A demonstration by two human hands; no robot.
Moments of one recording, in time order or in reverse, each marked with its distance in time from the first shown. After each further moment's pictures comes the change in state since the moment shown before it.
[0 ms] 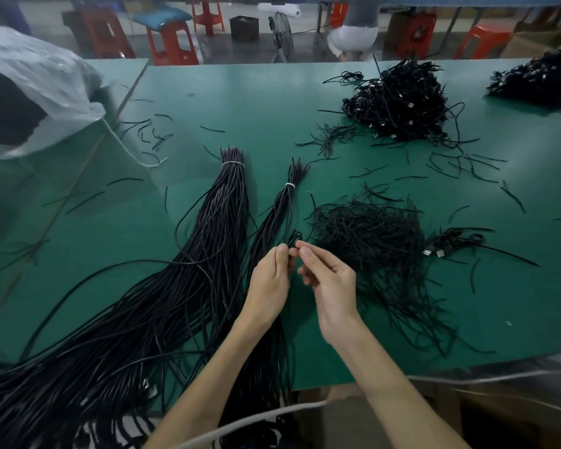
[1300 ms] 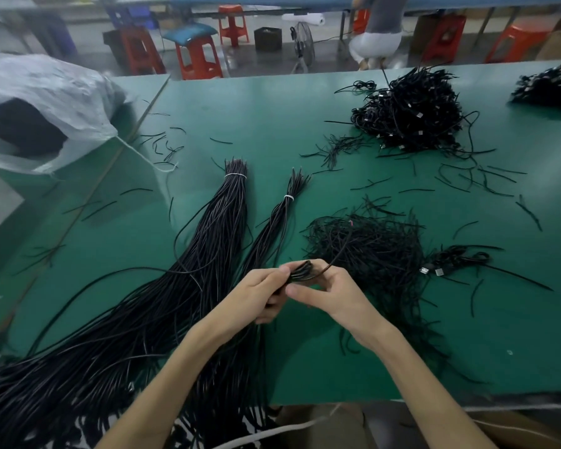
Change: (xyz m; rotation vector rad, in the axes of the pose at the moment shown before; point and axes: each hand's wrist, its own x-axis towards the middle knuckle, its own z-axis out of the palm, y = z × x) left_hand -0.013 0.052 -0.023 -0.121 -0.401 -0.132; right_hand 0.021 -0.053 -0.044 -0.467 -0.636 -0.016
